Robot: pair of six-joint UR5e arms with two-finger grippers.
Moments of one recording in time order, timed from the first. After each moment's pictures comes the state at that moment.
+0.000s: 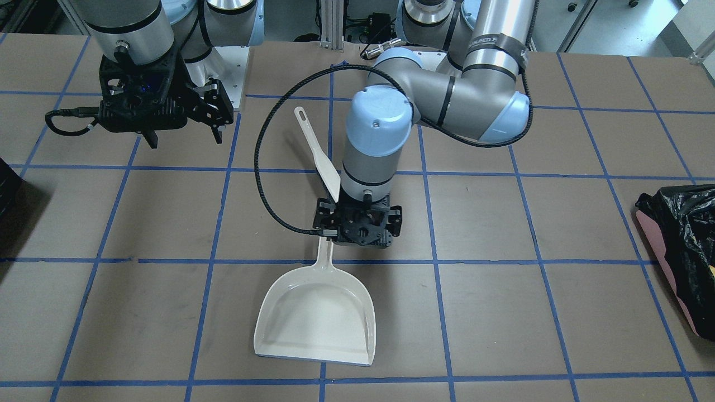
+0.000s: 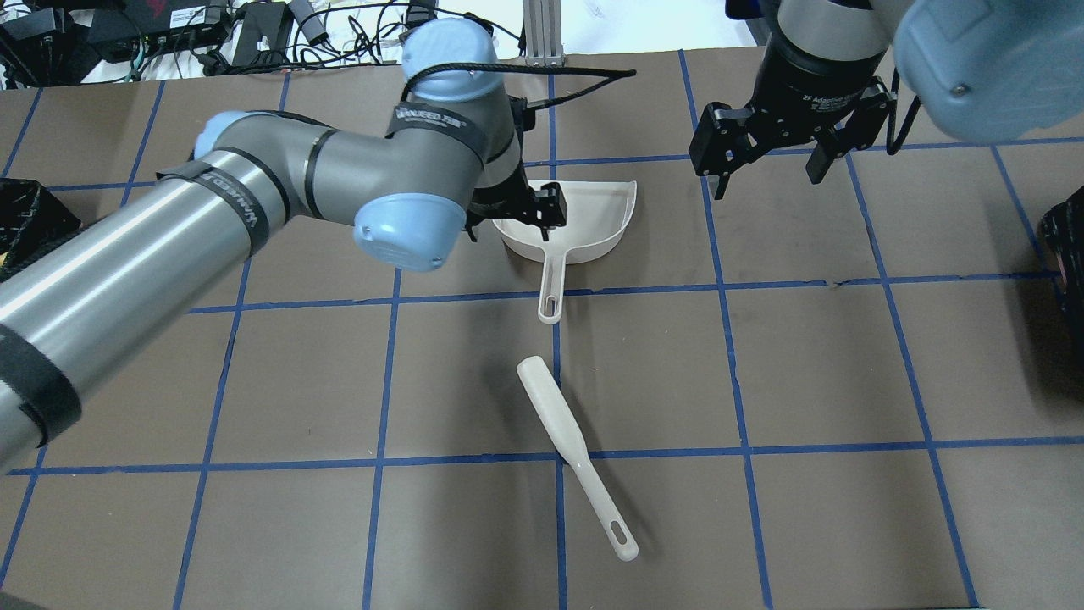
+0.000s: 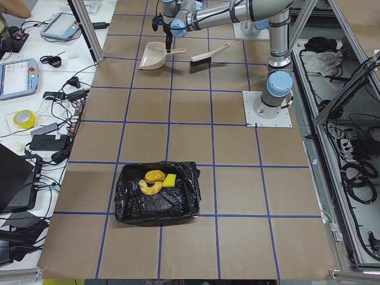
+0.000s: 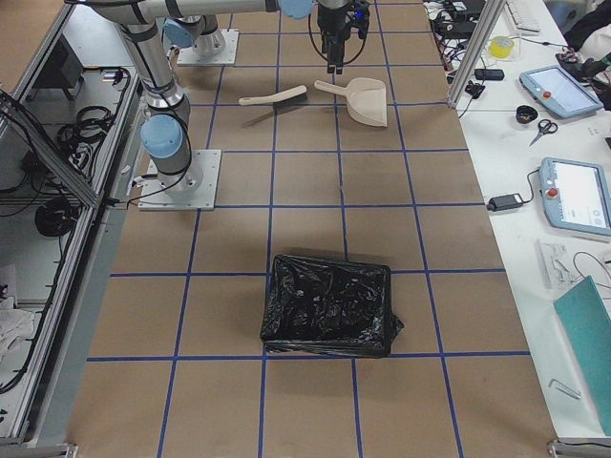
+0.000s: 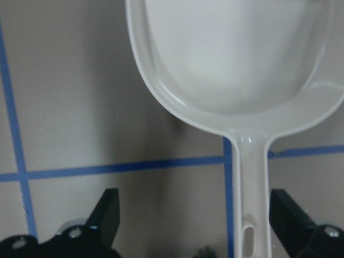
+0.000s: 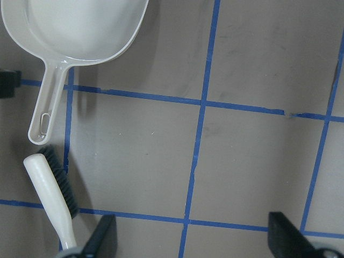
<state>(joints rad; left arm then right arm) -1.83 -1.93 -1.61 -1.06 1.54 -0.20 1.65 -1.54 1.51 -1.54 -1.59 -0.04</state>
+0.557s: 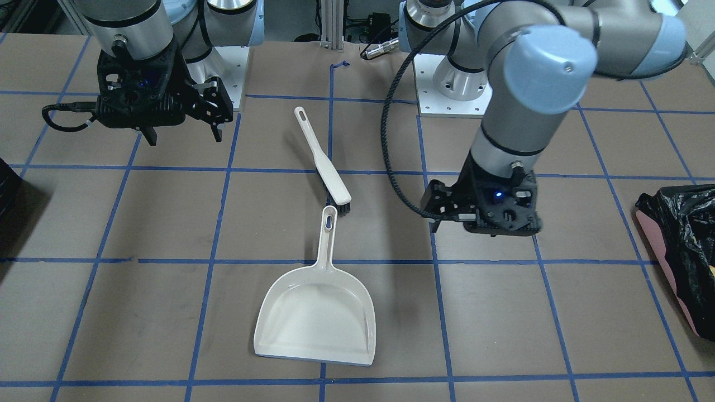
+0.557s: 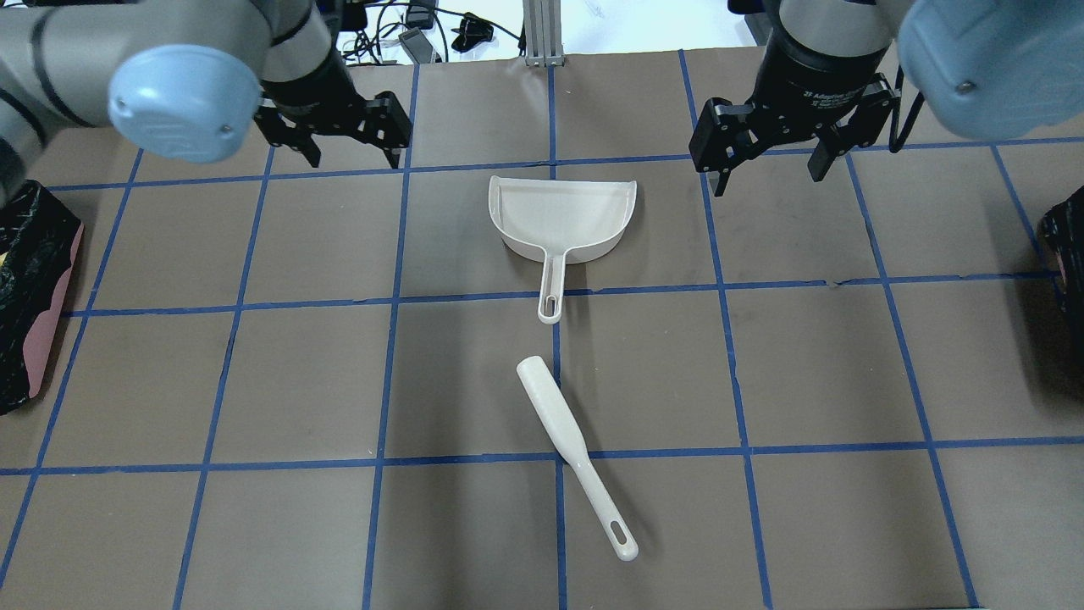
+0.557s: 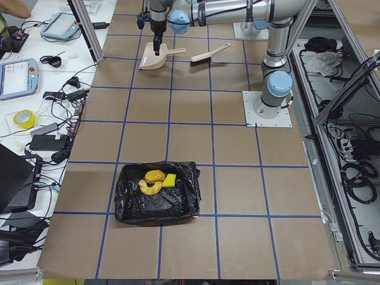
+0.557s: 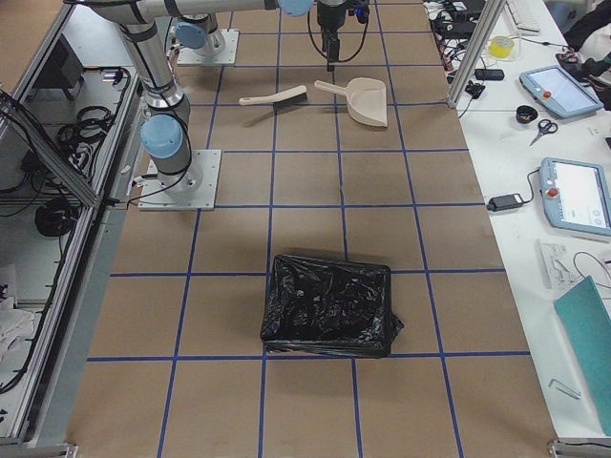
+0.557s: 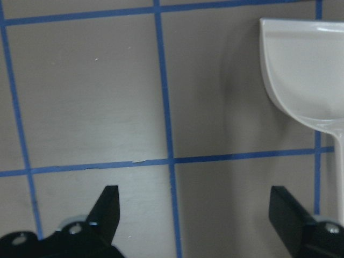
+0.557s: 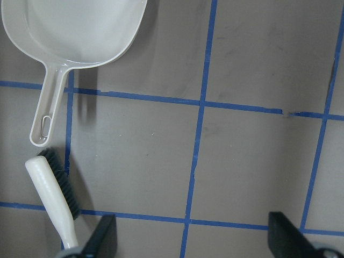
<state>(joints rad) -1.58 -1.78 -1.49 -1.35 1.59 0.06 1.65 -1.54 1.50 -1.54 -1.59 -0.03</state>
